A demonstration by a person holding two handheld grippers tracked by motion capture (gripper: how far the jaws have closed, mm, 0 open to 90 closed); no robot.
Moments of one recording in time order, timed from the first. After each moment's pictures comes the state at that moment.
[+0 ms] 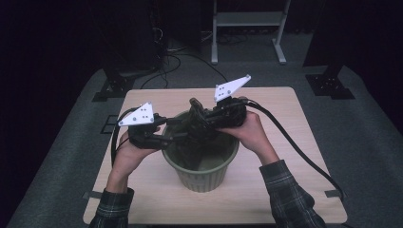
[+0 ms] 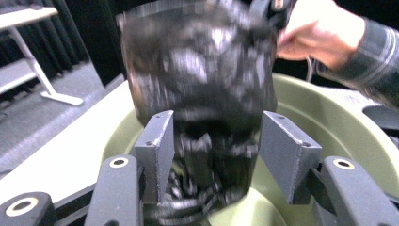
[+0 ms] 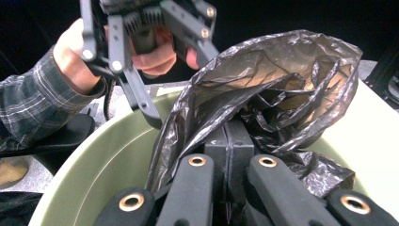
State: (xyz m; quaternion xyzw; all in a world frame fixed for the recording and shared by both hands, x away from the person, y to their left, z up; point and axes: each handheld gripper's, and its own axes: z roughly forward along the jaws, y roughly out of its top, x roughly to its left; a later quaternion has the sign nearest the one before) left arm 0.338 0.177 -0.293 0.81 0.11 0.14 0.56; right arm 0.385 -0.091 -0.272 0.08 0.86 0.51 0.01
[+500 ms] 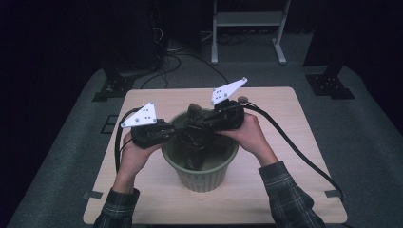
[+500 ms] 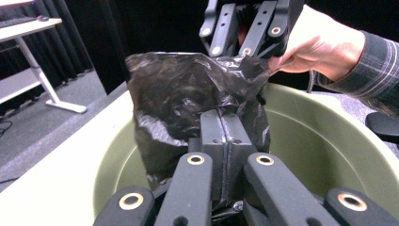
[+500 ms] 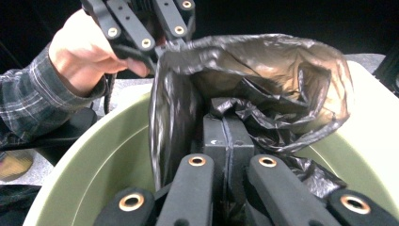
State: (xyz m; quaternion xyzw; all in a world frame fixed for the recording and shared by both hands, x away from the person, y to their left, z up) left arm 0.336 0.174 -0.294 0.80 0.11 0.15 0.56; right arm 0.383 -0.087 -0.277 0.08 0.86 0.50 0.01
